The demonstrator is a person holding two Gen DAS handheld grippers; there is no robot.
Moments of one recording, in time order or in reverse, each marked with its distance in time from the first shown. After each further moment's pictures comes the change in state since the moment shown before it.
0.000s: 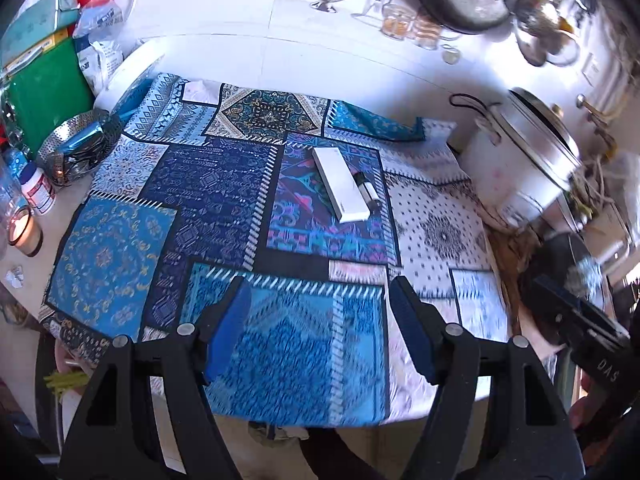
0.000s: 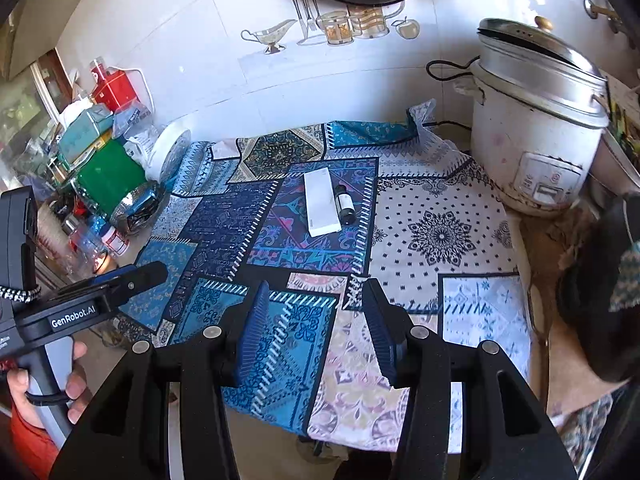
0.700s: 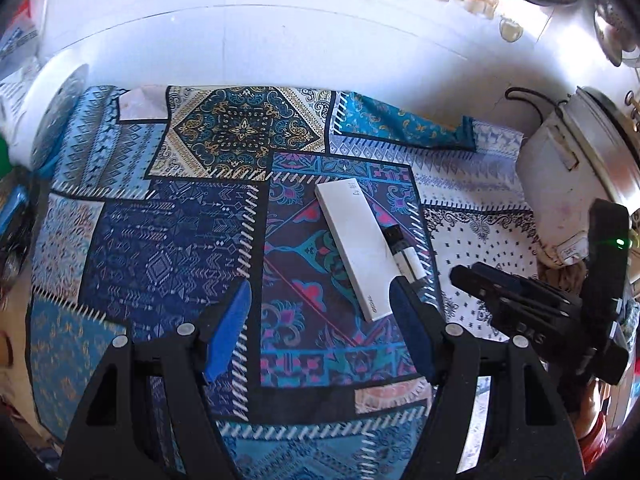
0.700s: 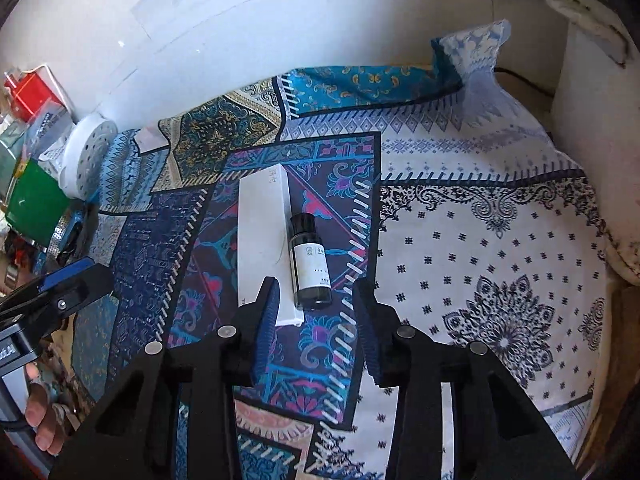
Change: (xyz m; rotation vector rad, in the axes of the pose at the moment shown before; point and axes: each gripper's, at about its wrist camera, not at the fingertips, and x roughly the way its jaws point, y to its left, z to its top) left arm 0.167 0.015 0.121 0.076 0.138 0.009; right arm 0.211 -0.050 0.092 0.086 0.227 0.006
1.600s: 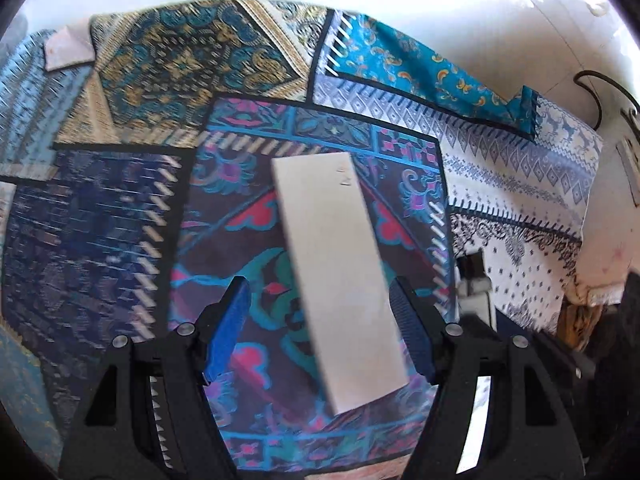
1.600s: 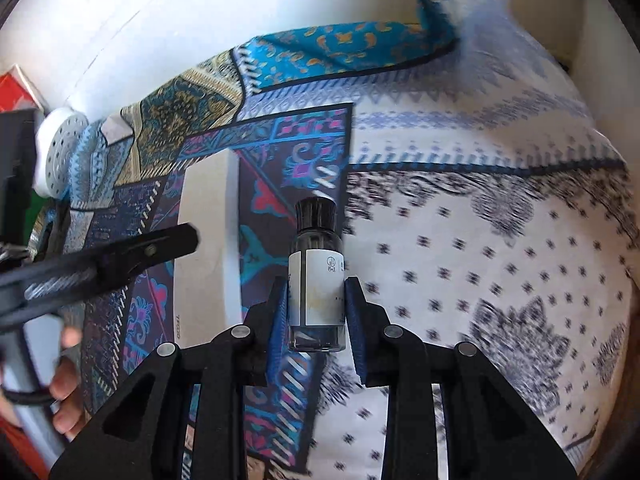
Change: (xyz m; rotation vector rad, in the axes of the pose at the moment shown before) left arm 0.133 -0.022 0.038 -0.120 0.218 -0.047; right arm 0.029 -0.044 0.010 0.032 0.054 -0.011
